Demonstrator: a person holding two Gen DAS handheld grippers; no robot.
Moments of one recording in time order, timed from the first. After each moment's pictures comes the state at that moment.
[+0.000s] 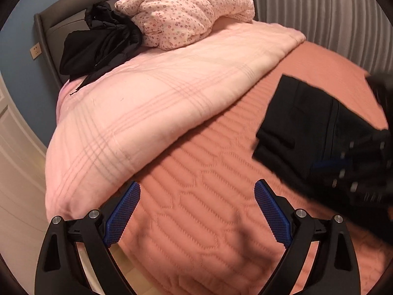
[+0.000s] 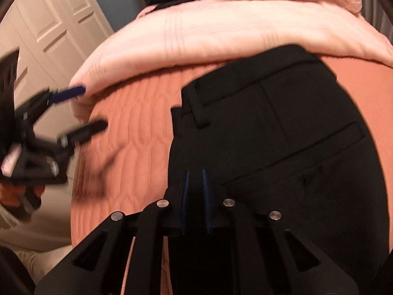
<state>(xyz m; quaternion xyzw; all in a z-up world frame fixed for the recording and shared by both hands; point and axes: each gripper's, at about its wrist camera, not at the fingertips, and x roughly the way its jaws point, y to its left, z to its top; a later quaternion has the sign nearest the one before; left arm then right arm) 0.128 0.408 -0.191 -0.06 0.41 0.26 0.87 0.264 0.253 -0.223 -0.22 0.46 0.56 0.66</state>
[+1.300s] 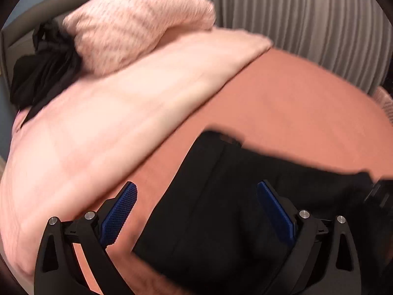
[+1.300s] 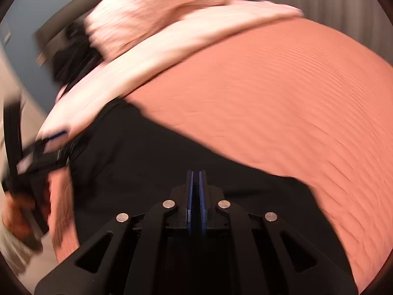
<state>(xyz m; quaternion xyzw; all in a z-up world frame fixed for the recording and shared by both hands) 0.275 0.355 -0.175 -0.07 0.38 0.16 0.91 0.338 0.095 -0.189 -0.09 0.45 0.41 0.79</state>
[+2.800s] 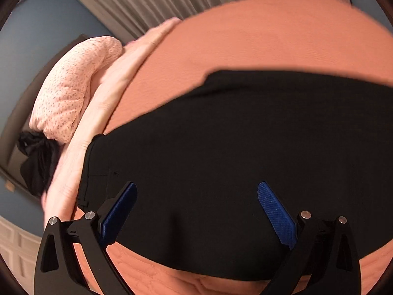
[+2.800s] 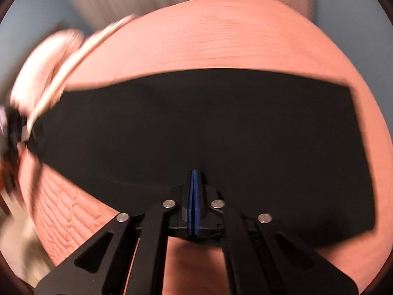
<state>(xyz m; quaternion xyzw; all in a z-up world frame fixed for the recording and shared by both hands) 0.204 0.052 -0.218 0.24 0.46 0.09 0.85 0.041 -0.524 -0.199 0.16 0.47 -0.01 0.87</state>
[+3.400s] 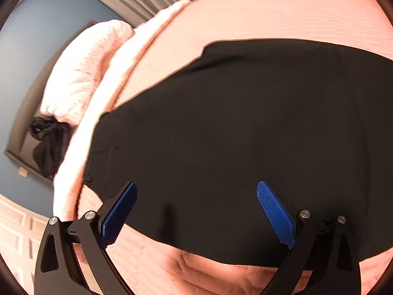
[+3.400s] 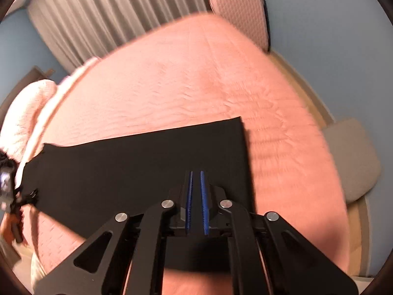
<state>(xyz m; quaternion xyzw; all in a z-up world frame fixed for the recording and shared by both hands) 0.190 0.025 -0.228 0.24 0.48 0.16 0.83 0.084 -0.600 -0.201 0.18 0.46 -0.05 0.87</state>
